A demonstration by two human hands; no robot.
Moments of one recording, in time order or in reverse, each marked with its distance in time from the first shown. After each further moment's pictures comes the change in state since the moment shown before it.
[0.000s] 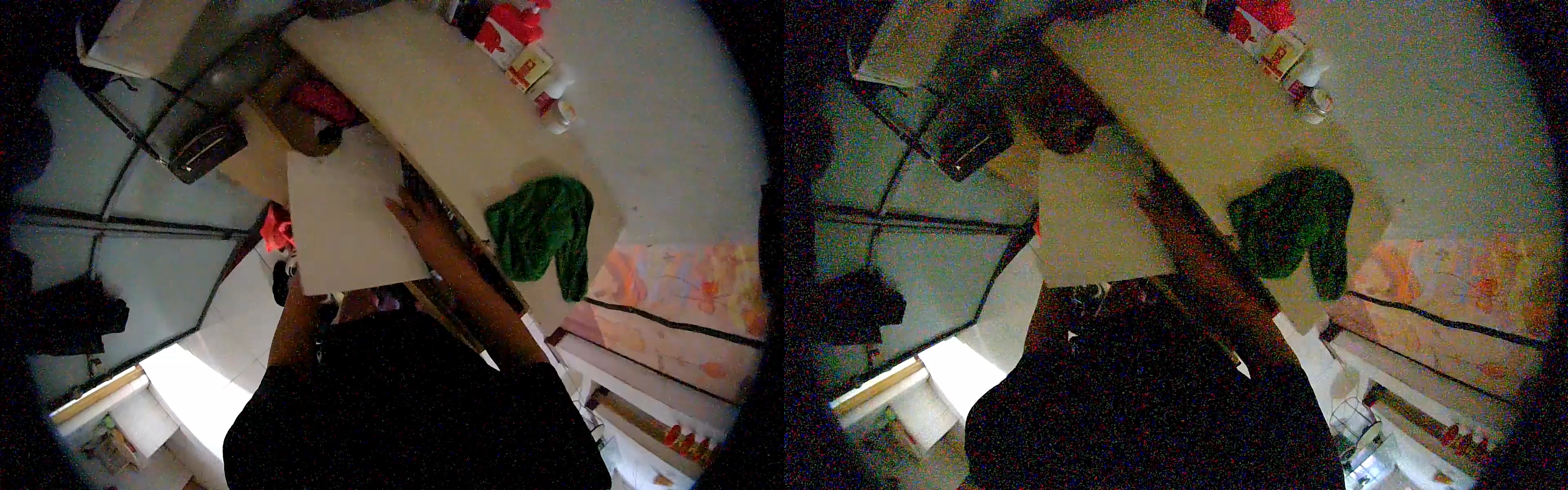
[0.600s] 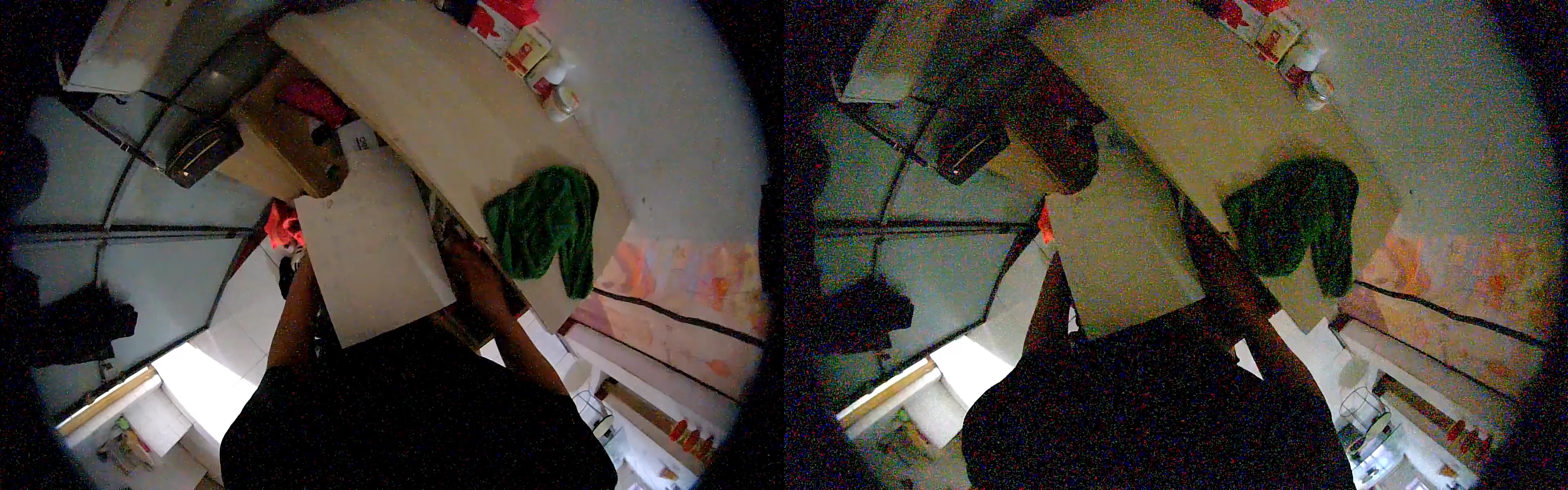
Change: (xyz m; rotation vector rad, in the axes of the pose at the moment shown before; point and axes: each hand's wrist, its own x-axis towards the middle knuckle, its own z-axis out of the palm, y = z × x) left_hand -0.020 -0.023 -0.032 0.005 0.039 -0.027; right_hand -0.150 0.028 0.008 0.409 -0.238 0.540
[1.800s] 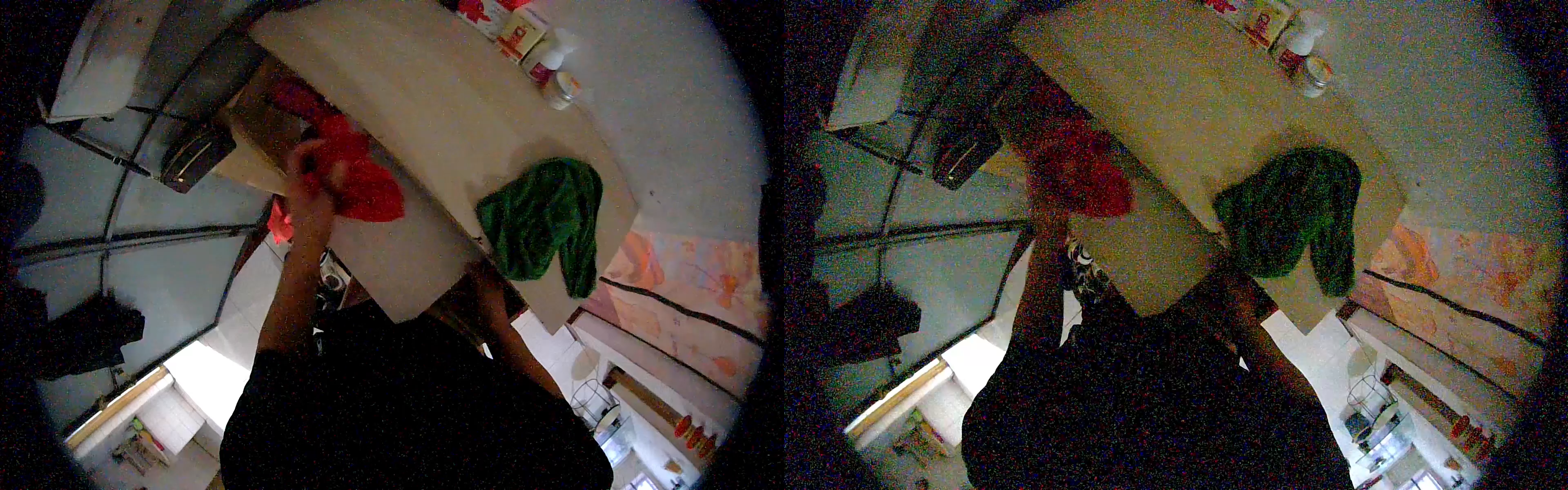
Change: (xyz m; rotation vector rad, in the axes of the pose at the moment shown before) left_hand -0.076 0.207 0.163 0.153 -0.078 0.801; right_hand -0.029 0.045 0.047 1.047 0.176 0.615
